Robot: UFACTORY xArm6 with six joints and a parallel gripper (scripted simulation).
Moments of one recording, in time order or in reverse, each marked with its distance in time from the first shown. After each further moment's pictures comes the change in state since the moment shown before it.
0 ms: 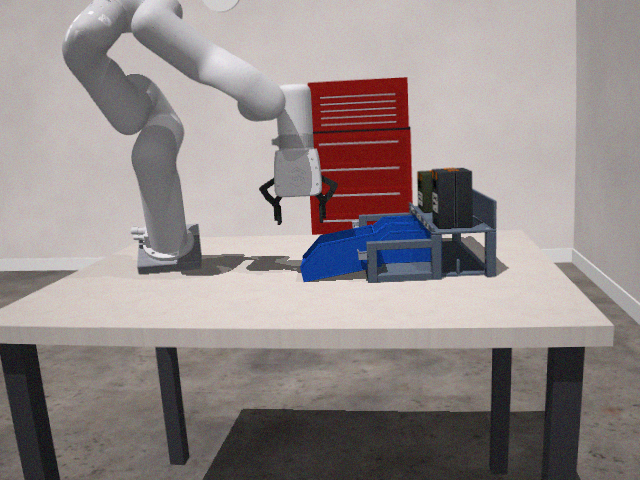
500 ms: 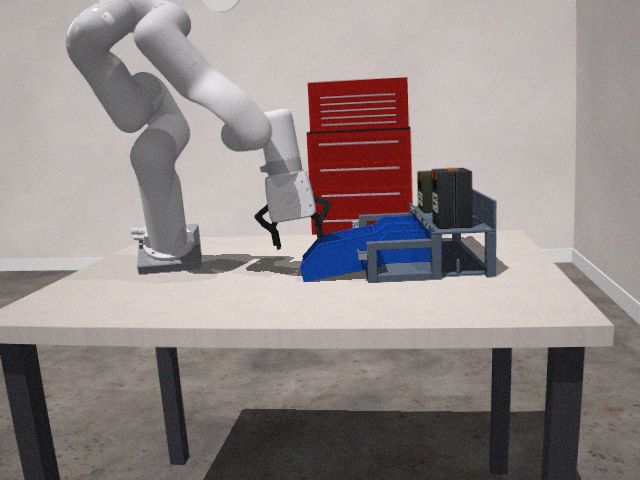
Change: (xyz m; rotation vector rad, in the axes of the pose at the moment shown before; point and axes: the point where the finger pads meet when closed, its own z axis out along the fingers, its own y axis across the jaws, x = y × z) arm 0.003 -0.007 0.049 -0.131 0.009 -0.005
